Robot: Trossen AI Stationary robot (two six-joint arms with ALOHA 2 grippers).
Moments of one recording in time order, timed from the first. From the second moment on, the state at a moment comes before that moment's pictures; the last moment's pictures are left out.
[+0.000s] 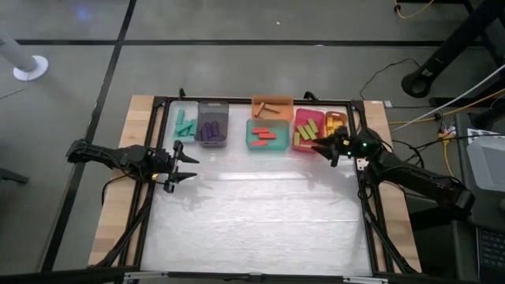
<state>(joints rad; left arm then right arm) -0.20 0.01 0.01 0.04 -0.17 0.02 -0.66 0.44 0.01 0.30 -0.47 0.41</state>
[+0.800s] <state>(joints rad) -0.20 0.01 0.01 0.04 -0.17 0.02 -0.35 0.00 0.01 0.07 -0.20 0.42</state>
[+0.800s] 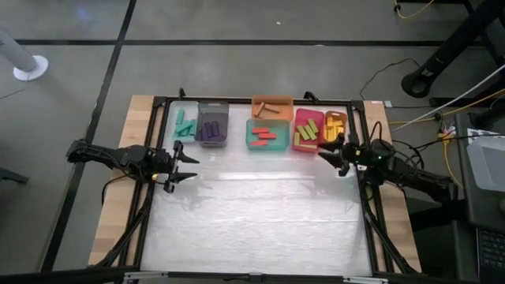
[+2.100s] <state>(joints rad) -0.20 0.01 0.01 0.04 -0.17 0.02 -0.16 0.00 0.01 0.05 -0.18 0.13</state>
